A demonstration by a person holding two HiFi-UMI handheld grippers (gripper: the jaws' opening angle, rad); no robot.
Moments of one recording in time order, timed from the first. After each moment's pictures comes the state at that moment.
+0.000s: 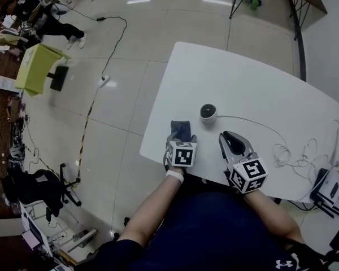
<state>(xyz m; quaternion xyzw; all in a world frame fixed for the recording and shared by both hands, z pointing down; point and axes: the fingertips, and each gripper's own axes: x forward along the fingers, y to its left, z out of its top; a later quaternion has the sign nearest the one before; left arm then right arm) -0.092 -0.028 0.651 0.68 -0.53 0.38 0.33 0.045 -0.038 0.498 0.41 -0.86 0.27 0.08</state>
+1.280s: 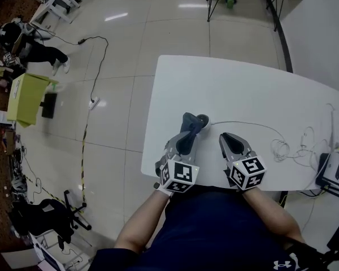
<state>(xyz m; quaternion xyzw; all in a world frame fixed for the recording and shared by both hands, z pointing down) -0.029 -0.068 0.517 0.86 -0.38 0.32 0.03 0.061 -0.057 0.519 0.48 -0.82 0.30 0.08</state>
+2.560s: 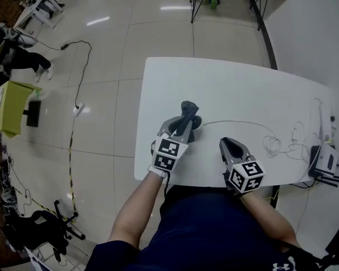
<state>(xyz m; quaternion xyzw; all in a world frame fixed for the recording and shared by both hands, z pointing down) -0.015 -0.125 0.536 0.90 -0.35 0.23 0.15 0.089 -0.035 0.532 0.54 -0.78 0.31 0.10</state>
